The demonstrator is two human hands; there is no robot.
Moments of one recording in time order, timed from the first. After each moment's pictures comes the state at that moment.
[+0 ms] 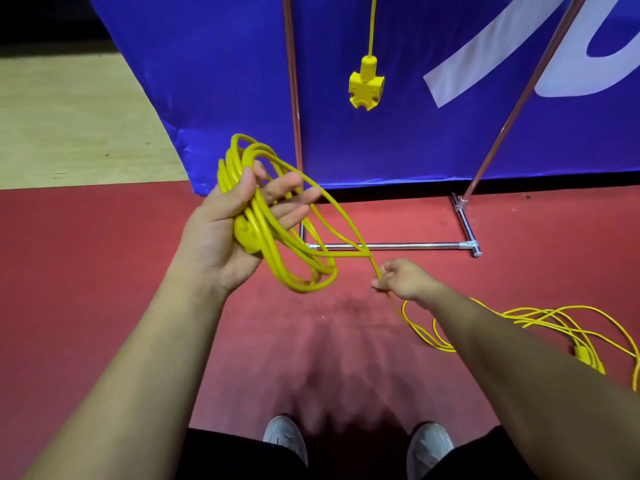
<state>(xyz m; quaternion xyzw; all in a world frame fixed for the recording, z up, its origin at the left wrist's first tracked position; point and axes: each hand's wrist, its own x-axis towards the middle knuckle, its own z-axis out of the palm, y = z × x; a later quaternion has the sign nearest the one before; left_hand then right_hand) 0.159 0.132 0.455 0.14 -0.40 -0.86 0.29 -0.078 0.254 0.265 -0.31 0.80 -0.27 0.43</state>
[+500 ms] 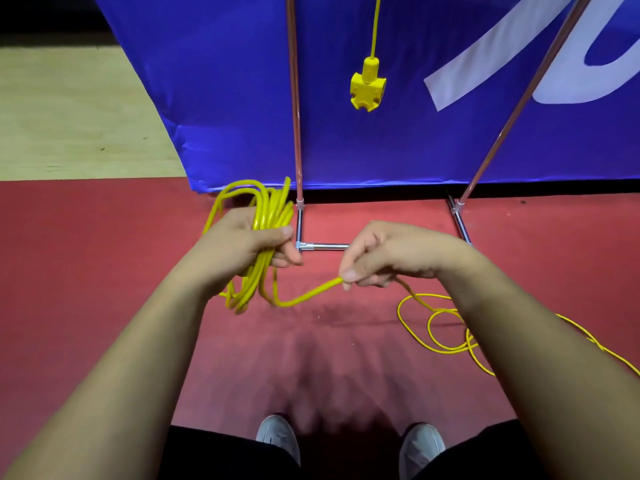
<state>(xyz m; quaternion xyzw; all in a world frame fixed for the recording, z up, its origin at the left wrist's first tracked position) 0.168 0.120 0.429 0.30 -0.69 -0.65 0.15 -0.035 0.248 0.423 -0.51 0.55 -0.27 0.60</state>
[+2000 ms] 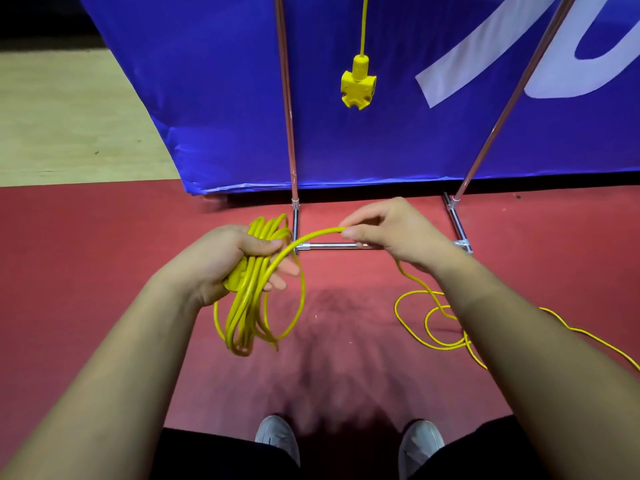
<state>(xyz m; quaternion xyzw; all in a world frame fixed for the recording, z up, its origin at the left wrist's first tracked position) 0.167 0.125 0.429 0.36 -0.56 -0.75 0.06 -0.049 0.248 0.406 -0.48 0.67 -0.45 0.35</state>
